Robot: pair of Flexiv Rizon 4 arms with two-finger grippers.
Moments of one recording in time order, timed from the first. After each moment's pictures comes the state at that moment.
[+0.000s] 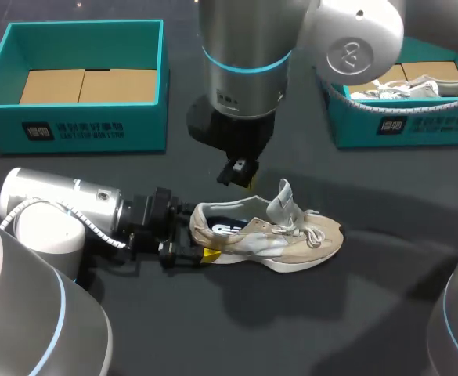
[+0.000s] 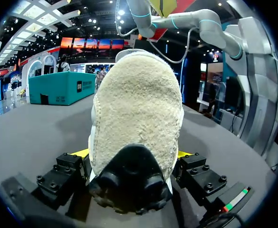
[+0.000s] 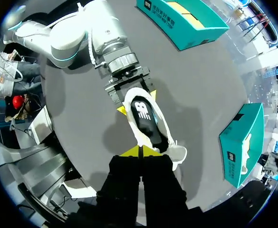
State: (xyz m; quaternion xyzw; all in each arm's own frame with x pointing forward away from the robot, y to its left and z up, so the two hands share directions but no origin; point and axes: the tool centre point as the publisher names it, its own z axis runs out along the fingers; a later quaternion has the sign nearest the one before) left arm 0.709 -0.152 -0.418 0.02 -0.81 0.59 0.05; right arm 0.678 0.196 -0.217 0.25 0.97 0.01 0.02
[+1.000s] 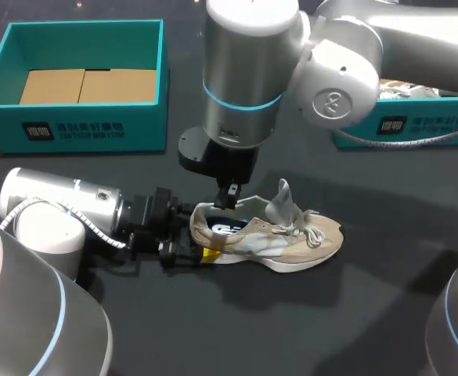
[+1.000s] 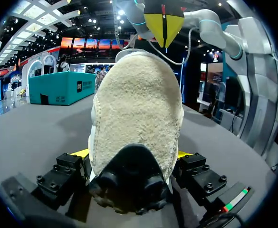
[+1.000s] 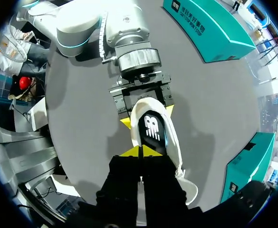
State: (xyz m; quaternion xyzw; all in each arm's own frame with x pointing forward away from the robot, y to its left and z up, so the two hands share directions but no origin) left arm 0.709 -0.152 -0.418 0.02 -0.81 0.59 0.05; right arm 0.687 0.220 -0.280 0.15 0.99 0.04 0.00
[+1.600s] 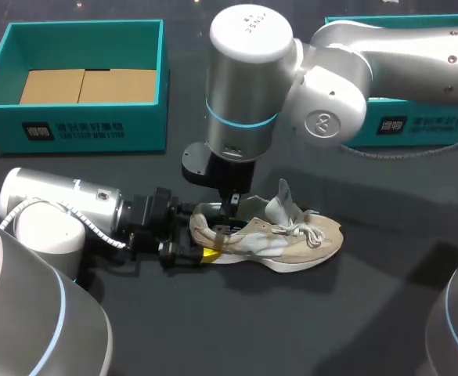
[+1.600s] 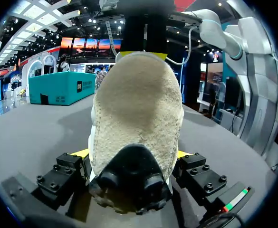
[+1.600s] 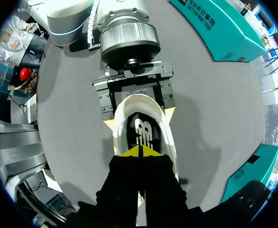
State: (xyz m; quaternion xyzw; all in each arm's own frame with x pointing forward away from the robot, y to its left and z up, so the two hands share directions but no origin) left arm 0.709 -0.152 -0.418 0.02 -0.81 0.59 0.05; right arm 0.709 0.218 -0.335 0.12 0.99 0.04 -0.01
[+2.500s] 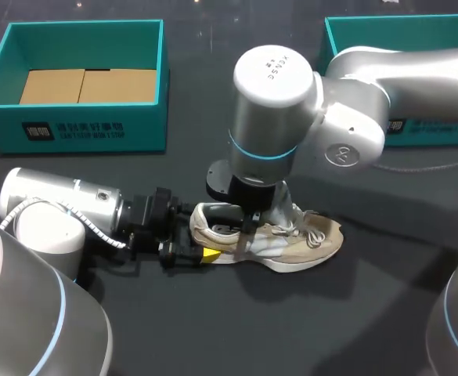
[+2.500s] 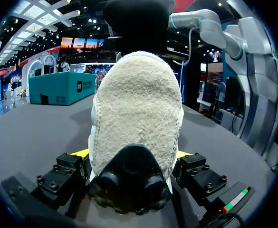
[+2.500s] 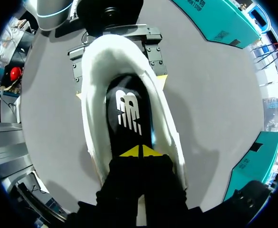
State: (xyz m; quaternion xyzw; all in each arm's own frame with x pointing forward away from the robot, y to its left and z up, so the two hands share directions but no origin) left arm 0.709 -0.152 -0.418 0.02 -0.81 0.59 0.05; right arm 0.715 0.176 -0.375 0.14 0.99 0.03 0.03
